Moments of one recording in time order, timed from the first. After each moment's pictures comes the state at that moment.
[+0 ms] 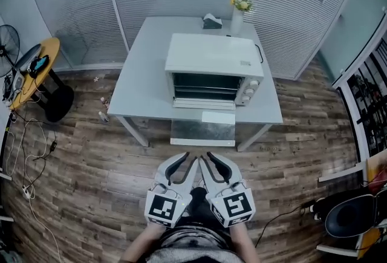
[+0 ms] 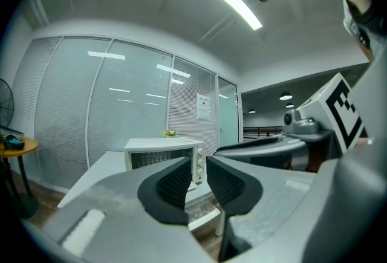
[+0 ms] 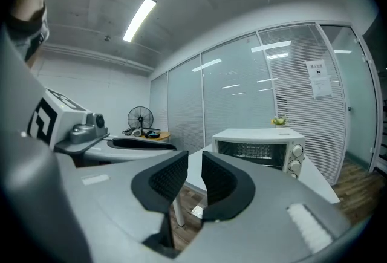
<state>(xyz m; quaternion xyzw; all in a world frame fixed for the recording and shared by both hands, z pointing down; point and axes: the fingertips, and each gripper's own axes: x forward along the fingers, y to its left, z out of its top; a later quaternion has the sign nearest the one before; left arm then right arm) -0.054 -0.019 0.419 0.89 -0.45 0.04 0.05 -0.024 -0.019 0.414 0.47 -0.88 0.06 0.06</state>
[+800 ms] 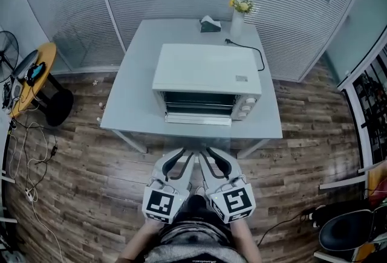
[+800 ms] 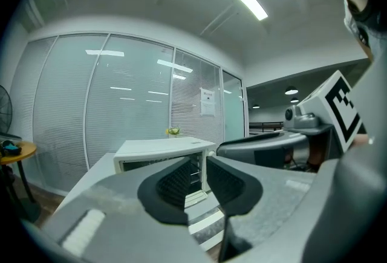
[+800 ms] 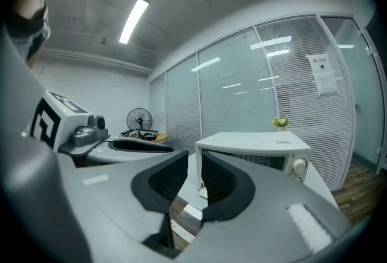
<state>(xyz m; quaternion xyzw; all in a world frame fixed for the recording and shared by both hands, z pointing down) -0.020 -0.127 0.421 0.89 -0.46 0.07 0.02 0.018 -0.127 0.409 0.45 -0.89 0.06 0.05</state>
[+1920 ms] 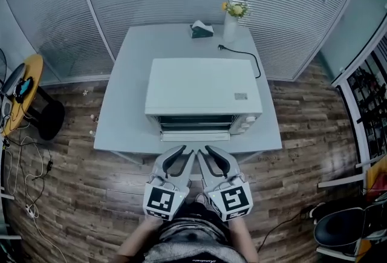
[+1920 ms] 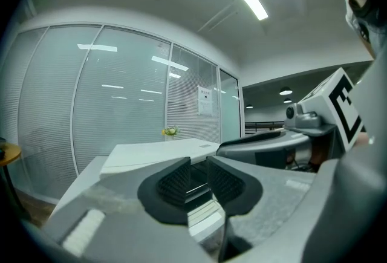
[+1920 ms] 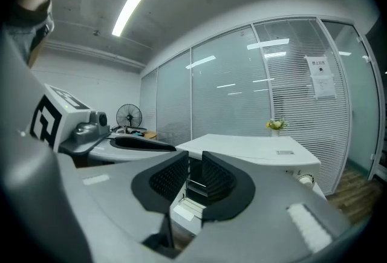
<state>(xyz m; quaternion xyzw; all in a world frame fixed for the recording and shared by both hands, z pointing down) -0.019 -0.233 0.423 0.90 -0.43 0.07 0.03 0.015 -0.228 0.412 0.48 -0.87 0.05 0.07</state>
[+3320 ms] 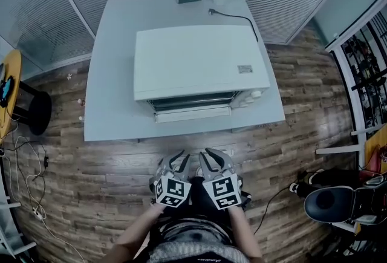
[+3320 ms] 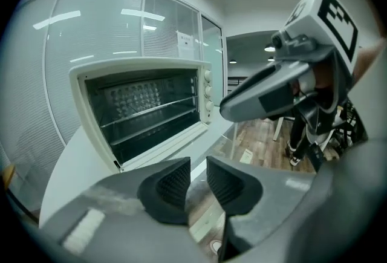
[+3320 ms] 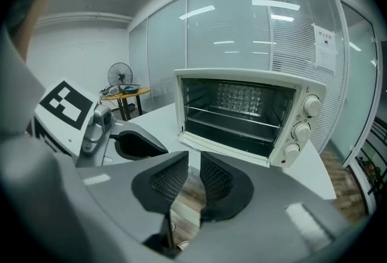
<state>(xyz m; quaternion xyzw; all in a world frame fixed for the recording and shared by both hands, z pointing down) -0.033 -0.196 0.652 0.89 -0.34 0.30 0.08 0.013 -0.200 0.586 0.49 -0.81 0.16 0.26</state>
